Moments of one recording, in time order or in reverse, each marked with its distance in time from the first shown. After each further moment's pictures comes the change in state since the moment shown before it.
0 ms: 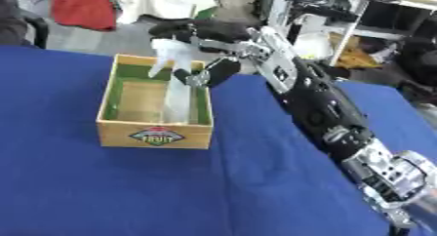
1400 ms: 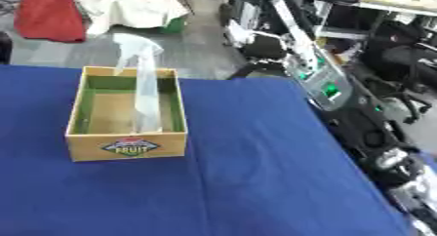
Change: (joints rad) left arm 0.071 -0.004 0.041 0.030 -0.011 -0.001 0.044; right arm 0.456 -0.109 -0.077 -0.527 -0.619 0.231 -0.564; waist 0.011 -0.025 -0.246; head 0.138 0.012
